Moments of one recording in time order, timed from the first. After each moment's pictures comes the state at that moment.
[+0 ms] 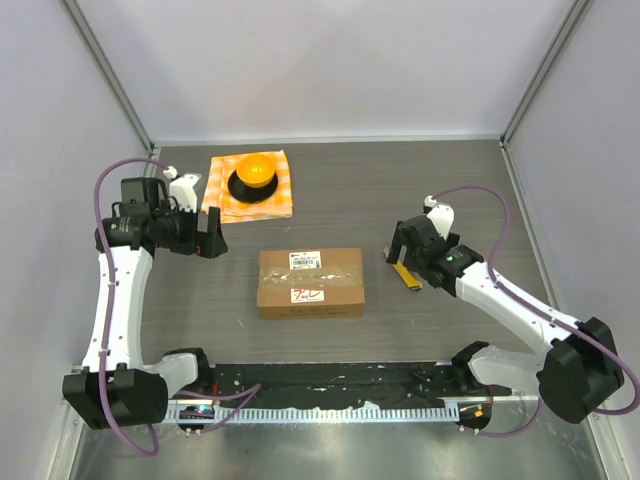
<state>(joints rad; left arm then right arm) 0.10 1.13 1.22 -1.04 0.43 0.21 0.55 1.13 0.77 -0.52 0.49 0.66</state>
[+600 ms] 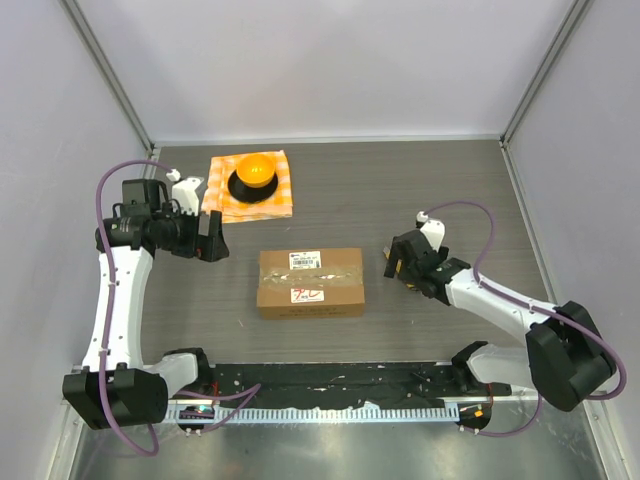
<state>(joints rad) 0.10 1.13 1.21 -1.07 0.46 0.24 0.55 1.22 0.60 -0.33 0.44 0.65</state>
